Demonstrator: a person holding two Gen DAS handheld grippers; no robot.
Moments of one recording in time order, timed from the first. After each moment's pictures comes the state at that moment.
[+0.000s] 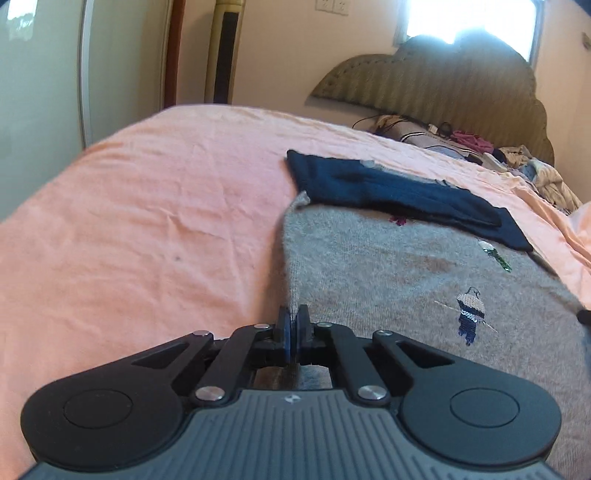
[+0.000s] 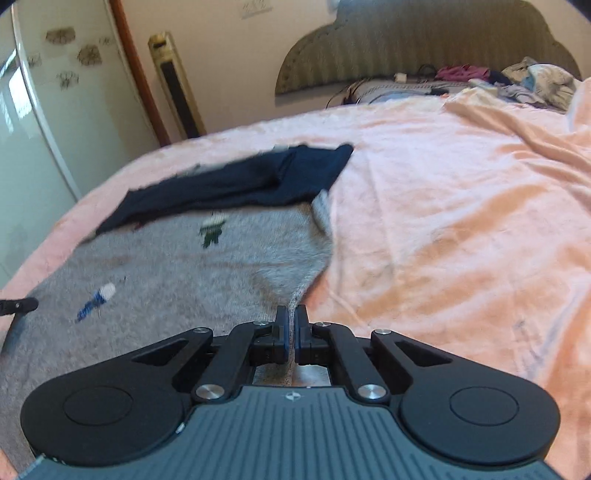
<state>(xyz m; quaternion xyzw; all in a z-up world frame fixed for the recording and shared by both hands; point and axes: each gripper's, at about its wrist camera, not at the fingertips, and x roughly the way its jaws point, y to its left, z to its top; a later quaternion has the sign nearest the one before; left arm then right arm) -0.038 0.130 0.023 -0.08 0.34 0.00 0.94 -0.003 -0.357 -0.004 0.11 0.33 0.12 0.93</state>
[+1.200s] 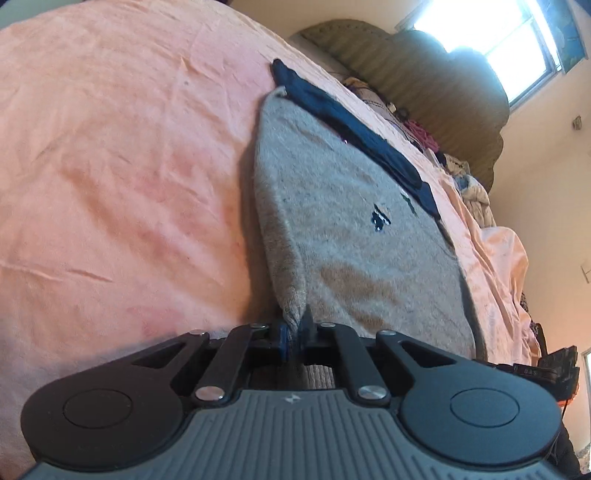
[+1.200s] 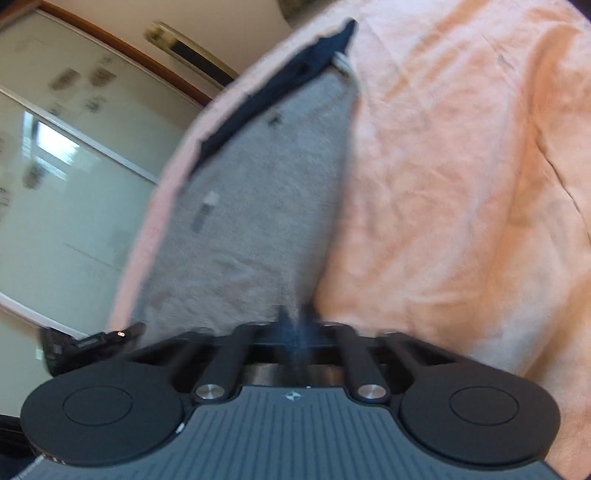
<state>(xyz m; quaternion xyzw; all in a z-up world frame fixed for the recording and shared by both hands) -0.134 0.160 -0.003 -0.27 0.42 -0.11 0.86 -0.102 -0.384 -0.023 0.28 0.46 0.24 0.81</state>
